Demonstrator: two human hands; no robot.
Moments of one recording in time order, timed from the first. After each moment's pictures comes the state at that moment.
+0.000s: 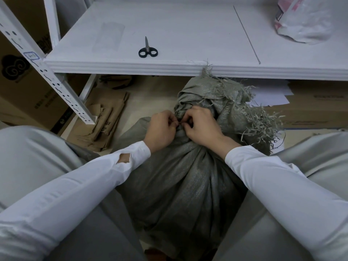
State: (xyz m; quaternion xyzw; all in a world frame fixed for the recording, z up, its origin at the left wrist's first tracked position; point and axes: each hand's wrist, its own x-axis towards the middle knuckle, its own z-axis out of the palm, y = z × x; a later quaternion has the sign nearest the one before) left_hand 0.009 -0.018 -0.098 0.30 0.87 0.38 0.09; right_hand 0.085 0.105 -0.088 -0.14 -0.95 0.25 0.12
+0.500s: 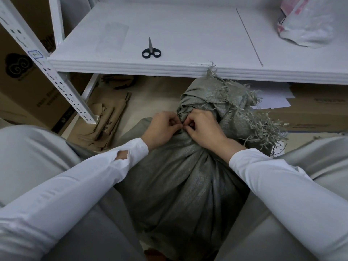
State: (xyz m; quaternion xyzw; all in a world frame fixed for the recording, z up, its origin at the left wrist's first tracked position) left_hand 0.000 -0.023 -0.090 0.34 0.85 0.37 0.15; right_hand 0.085 0.108 -0.091 -0.10 -0.96 0.24 0.10
